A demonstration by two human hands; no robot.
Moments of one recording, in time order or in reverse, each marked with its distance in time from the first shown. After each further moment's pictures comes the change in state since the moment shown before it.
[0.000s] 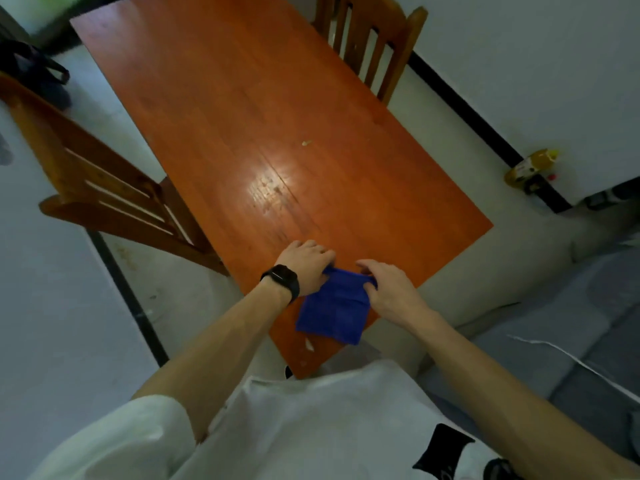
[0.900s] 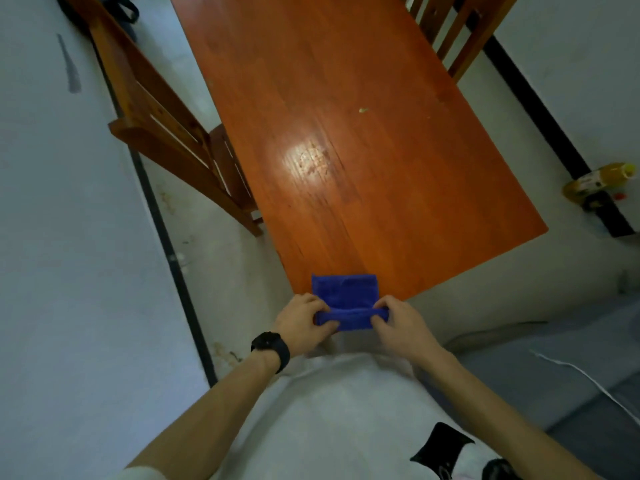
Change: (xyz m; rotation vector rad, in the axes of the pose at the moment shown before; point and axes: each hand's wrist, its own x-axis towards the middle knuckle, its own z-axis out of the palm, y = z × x) left_hand -0.128 0.046 0.133 -0.790 0.075 -0.419; right_hand -0.066 0.016 0.077 0.123 -0.196 0.054
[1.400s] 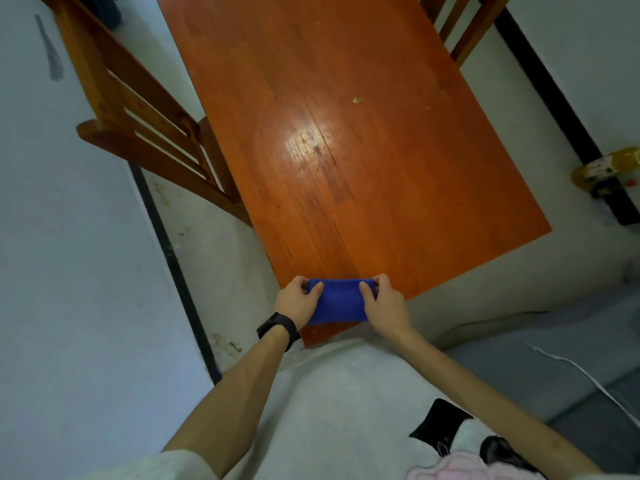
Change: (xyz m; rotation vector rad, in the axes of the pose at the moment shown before) left_hand 0.061 0.008 0.004 -0.395 0.124 -0.455; right_hand 0.054 -0.006 0.005 0.161 0.088 0.200
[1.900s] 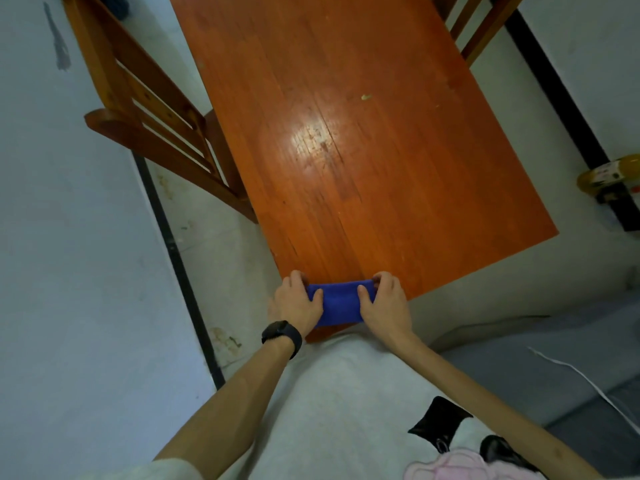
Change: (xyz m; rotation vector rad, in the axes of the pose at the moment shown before) left_hand -0.022 -0.006 0.000 0.330 0.232 0.096; right_hand -0.008 0.001 0.011 -0.143 0.157 -0.081
